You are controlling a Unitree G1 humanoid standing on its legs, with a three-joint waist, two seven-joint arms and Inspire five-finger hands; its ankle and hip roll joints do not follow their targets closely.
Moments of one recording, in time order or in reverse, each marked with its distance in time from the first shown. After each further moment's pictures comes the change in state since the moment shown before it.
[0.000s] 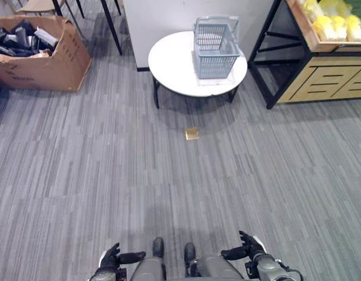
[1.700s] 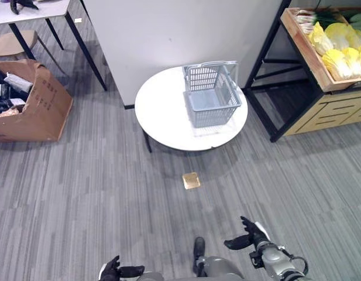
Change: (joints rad) left arm 0.041 -0.027 -0.015 0.021 0.039 0.003 -0.019; right arm -0.022 -0.079 0.036 -0.113 0.002 -0.024 0.004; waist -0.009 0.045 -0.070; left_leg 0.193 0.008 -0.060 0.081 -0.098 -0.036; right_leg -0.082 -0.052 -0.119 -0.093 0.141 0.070
